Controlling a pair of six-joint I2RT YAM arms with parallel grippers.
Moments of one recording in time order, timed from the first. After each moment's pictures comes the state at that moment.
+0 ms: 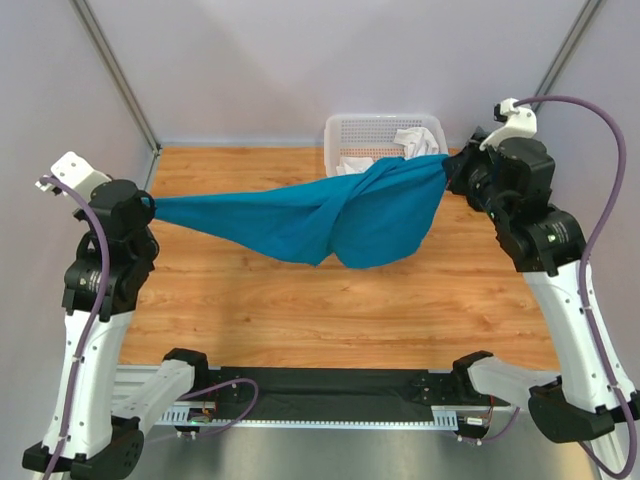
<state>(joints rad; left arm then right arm) -0.18 0.89 1.39 -0.78 -0.80 -0.51 0.35 1.13 1.60 -0.72 0.19 0.36</state>
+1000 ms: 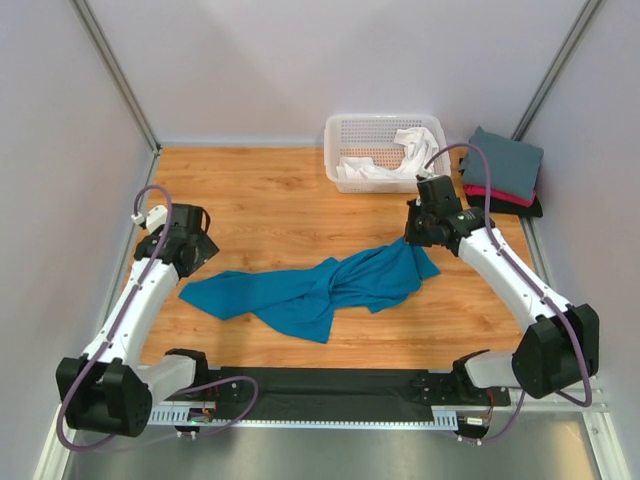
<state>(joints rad) -0.12 1.11 0.91 -0.88 -0.51 -0.82 0.35 1.34 1.12 -0.69 0.04 0.41</state>
